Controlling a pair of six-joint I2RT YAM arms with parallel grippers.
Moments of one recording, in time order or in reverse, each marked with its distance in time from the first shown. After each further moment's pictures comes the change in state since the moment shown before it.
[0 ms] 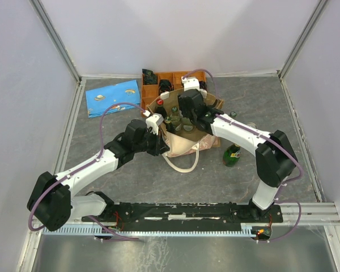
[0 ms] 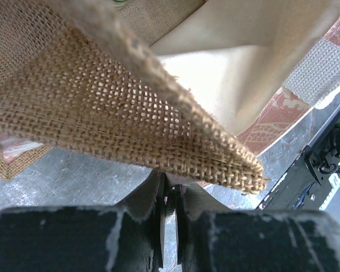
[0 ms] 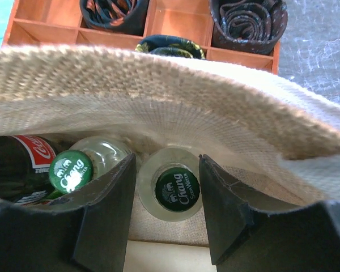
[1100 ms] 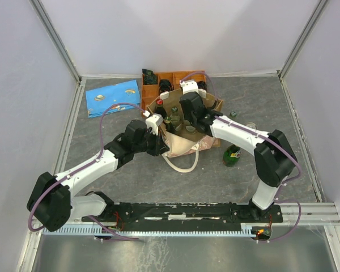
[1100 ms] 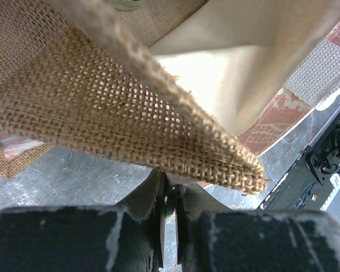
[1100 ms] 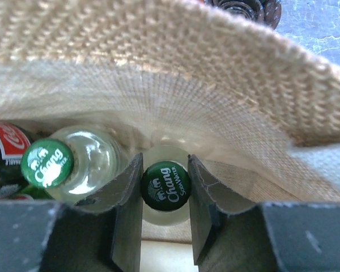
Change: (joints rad) left arm 0.000 -0.004 -0.008 0.004 -0.003 0.000; right arm 0.000 0.016 -0.033 0.024 0.029 -0.049
